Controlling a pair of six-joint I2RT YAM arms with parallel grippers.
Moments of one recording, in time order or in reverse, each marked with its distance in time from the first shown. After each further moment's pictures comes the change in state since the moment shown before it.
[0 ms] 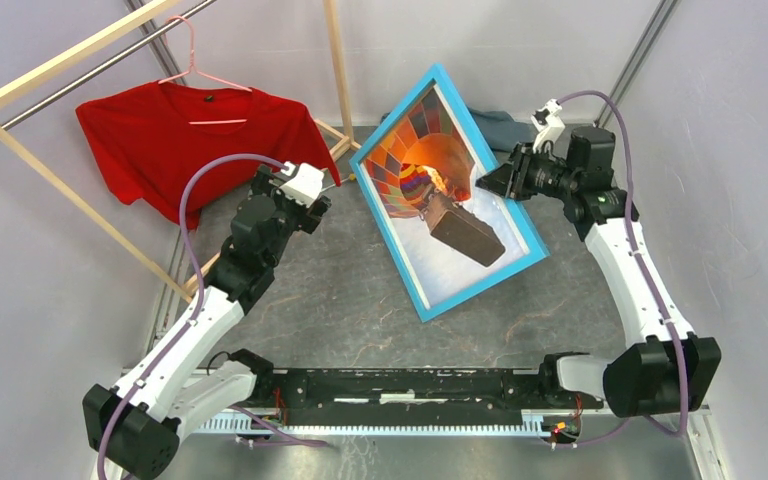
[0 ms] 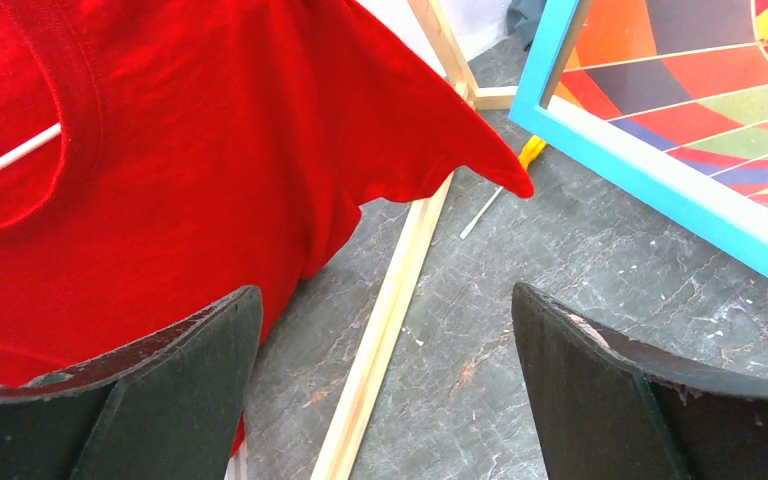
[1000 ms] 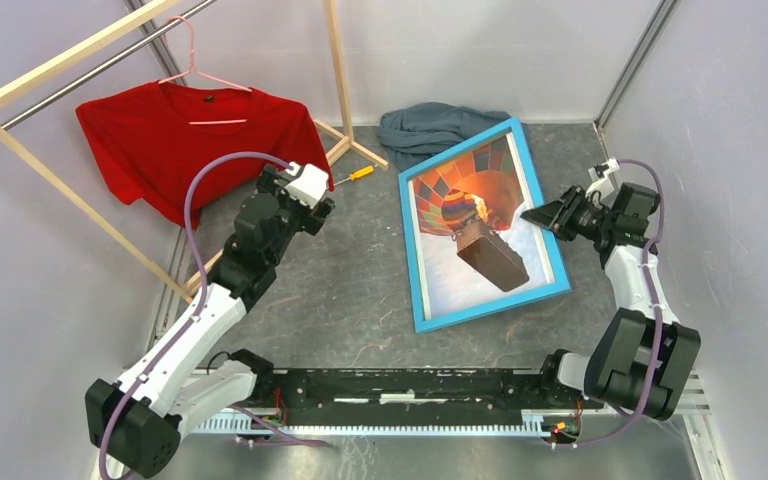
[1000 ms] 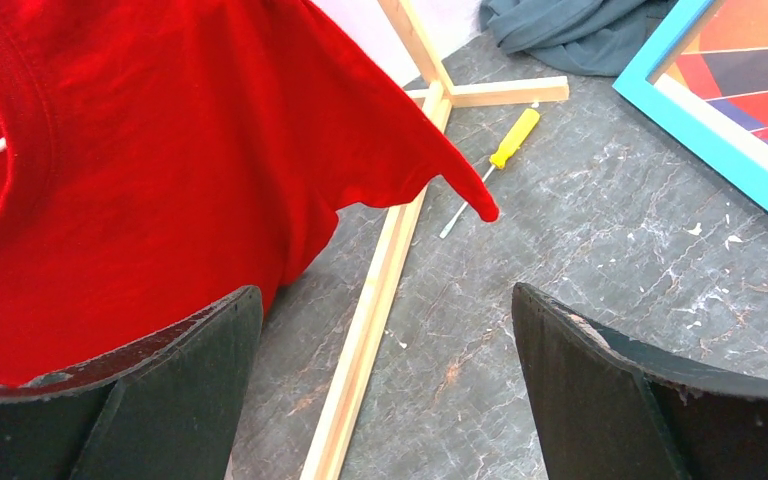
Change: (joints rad) left arm 0.001 0.023 0.000 -0.001 0.043 -0.004; right arm -0.424 0.000 -0.395 0.204 -0.219 0.150
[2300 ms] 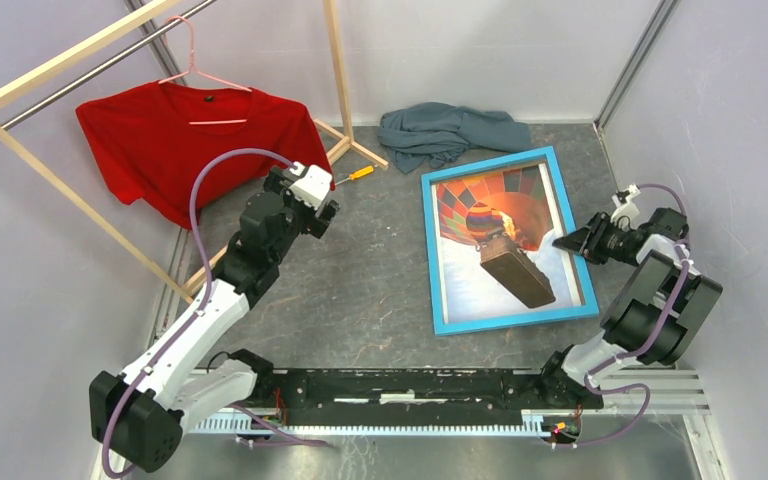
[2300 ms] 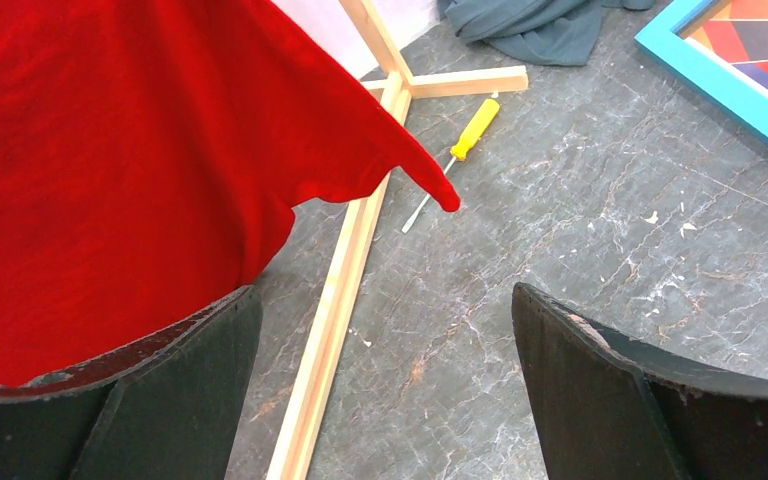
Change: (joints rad) left arm 0.002 0.034 -0.005 -0.006 0.058 -0.040; right arm -0.314 0.313 0.067 -0.291 -0.039 -0.607
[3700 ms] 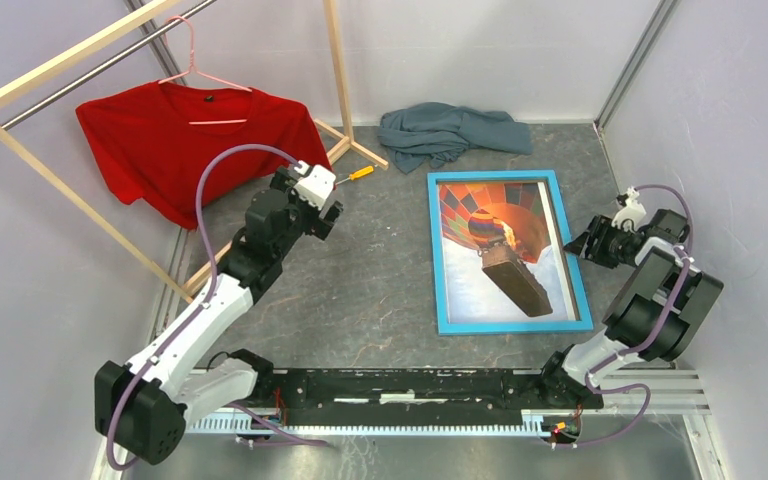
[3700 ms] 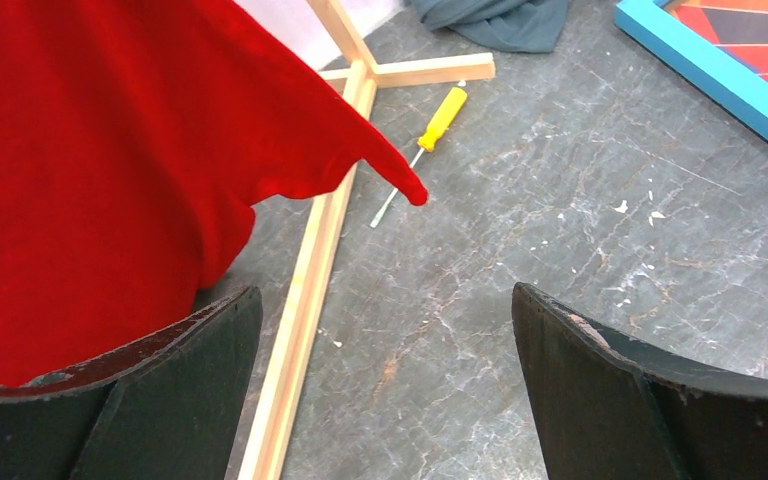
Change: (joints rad) left arm 0.011 0.035 0.000 0.000 0.055 -0.027; right arm -0.008 0.029 -0.032 0.139 0.229 -0.095
